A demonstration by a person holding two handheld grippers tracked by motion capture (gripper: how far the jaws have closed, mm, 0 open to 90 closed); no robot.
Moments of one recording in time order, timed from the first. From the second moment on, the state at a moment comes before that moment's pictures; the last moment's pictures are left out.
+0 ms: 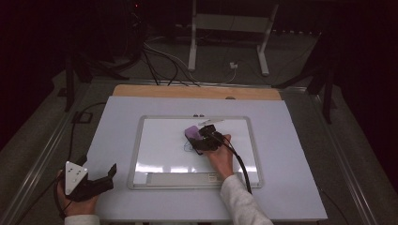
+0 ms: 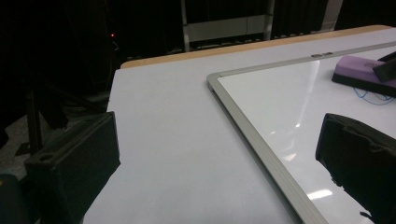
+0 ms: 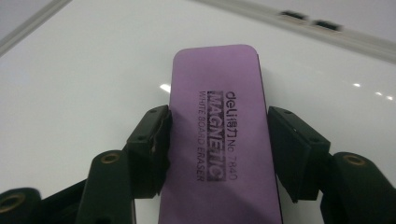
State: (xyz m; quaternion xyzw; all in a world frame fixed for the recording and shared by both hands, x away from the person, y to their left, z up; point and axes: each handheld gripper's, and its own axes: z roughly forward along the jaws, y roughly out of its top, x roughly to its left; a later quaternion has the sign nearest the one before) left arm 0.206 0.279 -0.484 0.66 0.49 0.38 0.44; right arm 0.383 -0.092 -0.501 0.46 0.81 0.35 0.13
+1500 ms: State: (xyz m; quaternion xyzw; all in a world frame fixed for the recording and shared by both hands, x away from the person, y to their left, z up) left arm 0.206 0.279 -0.484 0.66 0.48 0.38 0.43; right arm 0.374 -0.091 -0.500 0.43 0.82 0.35 0.12
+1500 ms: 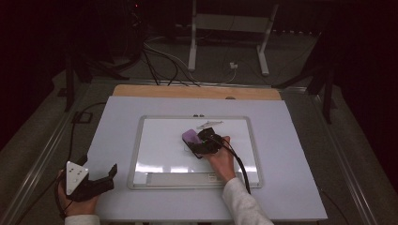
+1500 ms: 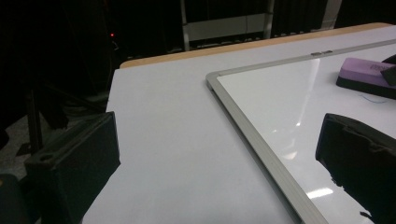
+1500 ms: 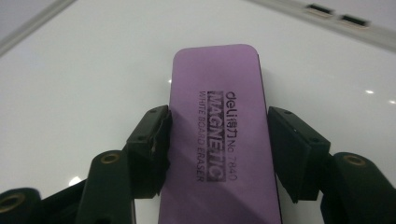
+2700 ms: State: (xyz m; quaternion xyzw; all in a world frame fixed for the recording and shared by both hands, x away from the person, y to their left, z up) left arm 0.206 0.279 -0.484 0.66 0.48 0.38 0.43; right arm 0.360 -0.075 -0.500 0.41 0.83 0.36 0.11
